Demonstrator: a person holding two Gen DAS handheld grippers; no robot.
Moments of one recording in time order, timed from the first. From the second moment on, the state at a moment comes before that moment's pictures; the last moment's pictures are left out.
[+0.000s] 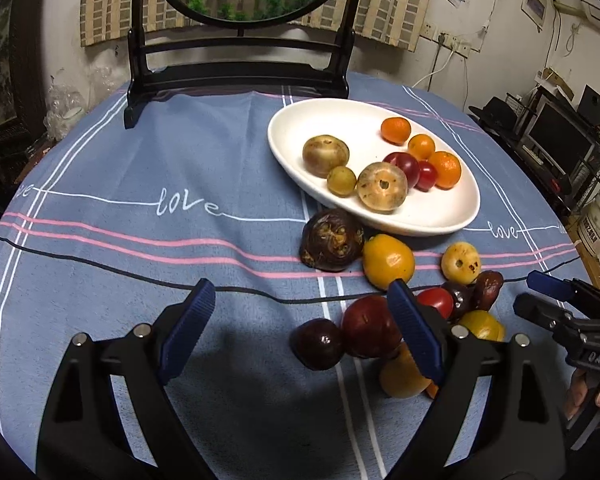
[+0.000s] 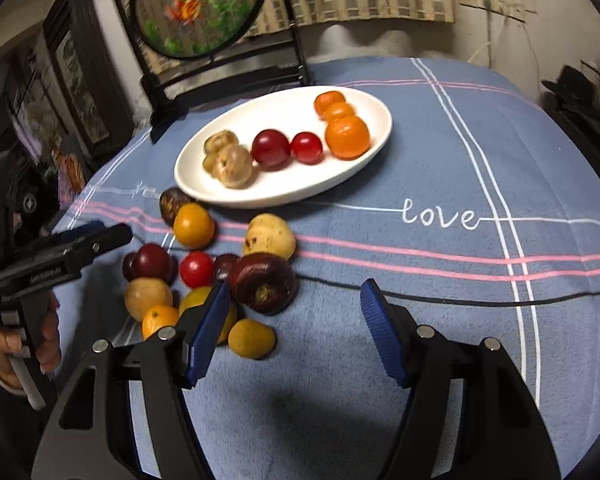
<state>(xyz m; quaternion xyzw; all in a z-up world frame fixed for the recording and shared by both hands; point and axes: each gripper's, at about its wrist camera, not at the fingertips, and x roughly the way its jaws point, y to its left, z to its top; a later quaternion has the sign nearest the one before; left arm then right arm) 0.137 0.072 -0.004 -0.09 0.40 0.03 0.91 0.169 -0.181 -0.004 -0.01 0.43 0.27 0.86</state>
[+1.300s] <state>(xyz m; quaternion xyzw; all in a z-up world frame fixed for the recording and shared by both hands) 0.129 0.073 -0.012 -0.01 0.44 0.01 0.90 0.151 -0.140 -0.025 -0.12 0.44 0.31 0.84</state>
